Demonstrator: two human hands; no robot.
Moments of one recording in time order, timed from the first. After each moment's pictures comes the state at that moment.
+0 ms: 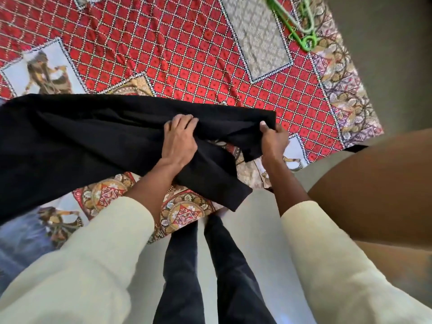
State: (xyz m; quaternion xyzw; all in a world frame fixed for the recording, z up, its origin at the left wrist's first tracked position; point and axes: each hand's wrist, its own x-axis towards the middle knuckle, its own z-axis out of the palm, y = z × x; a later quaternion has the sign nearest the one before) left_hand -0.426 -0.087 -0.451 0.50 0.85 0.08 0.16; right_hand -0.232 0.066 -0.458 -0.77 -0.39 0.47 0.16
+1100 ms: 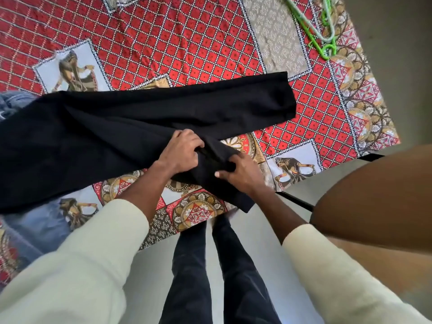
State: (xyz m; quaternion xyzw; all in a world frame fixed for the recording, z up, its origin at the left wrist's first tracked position) left_hand -0.465 -0.132 -0.441 0.59 0.76 0.09 0.27; right_hand -0.262 -0.034 -0.430 -0.42 -0.80 0.37 -0.22
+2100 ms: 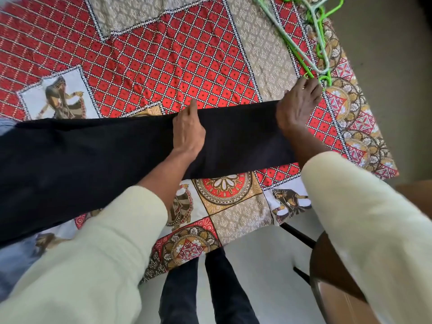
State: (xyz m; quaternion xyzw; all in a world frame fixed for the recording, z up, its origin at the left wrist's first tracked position) left_hand -0.492 0.001 -0.452 0.36 0.90 0.18 0.15; right_hand -0.338 0.206 -0.431 -0.62 -0.78 0.05 0.02
